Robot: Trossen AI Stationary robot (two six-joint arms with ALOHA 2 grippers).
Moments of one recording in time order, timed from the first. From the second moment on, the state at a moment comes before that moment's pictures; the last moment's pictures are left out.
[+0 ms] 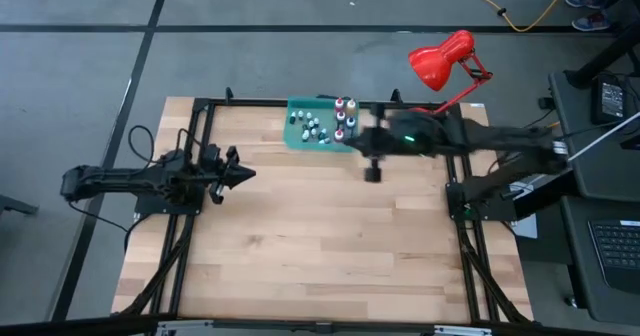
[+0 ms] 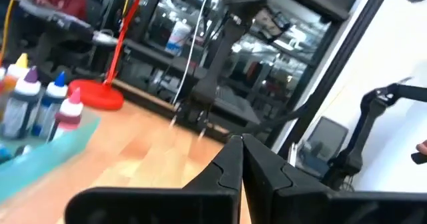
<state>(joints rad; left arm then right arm) 0.13 0.24 0.01 0.41 0.11 -0.50 0.00 1.36 1.43 -0.55 0.22 -0.26</state>
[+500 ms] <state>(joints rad) 0.13 0.18 0.01 0.21 0.08 -0.49 0.07 0.61 0.44 0.18 -0.11 -0.21</state>
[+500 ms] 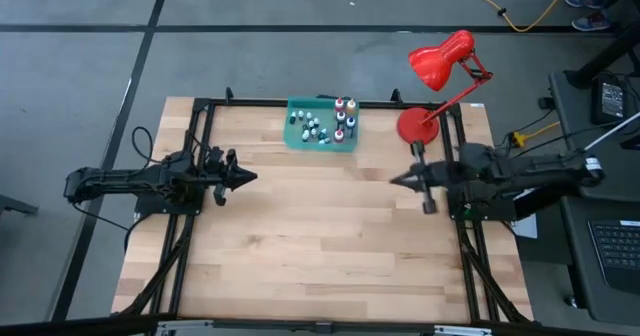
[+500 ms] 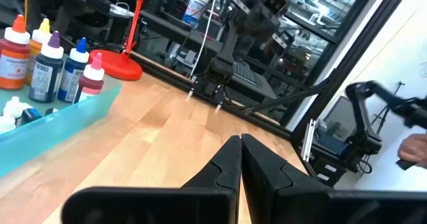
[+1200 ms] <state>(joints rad) 0.13 0.18 0.01 0.21 0.08 -0.48 0.07 0.01 0.03 0.02 -0.23 -0.32</state>
